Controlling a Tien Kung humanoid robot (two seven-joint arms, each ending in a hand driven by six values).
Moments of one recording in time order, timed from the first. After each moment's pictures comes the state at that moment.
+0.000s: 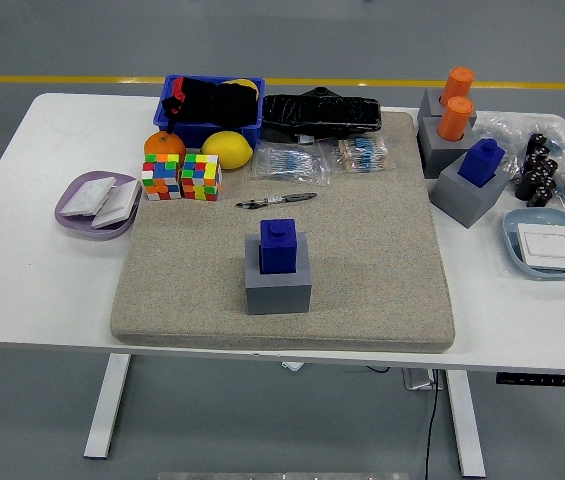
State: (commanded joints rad) left arm -0.47 0.75 -1.07 -0.94 0.91 0.29 -0.28; right arm -0.07 -0.49 1.35 0.43 -1.31 0.21 -0.06
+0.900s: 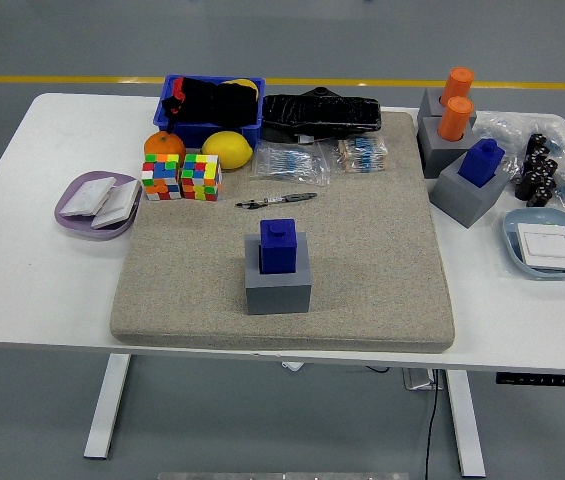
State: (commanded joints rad) left arm -0.49 0.75 -1.06 -0.95 0.91 0.29 -0.28; right arm -0.07 -0.47 1.40 0.43 -1.32 0.21 -0.06
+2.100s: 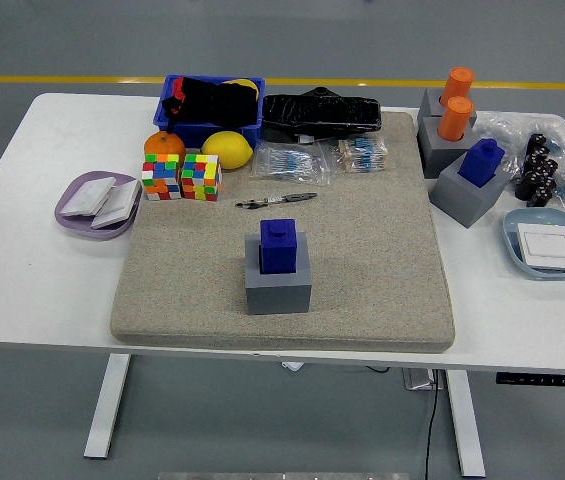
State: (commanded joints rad) left arm -0.49 0.75 -1.05 -0.96 0.91 0.29 -0.28; right arm -0.08 -0.47 1.40 0.43 -1.32 0.21 -0.07
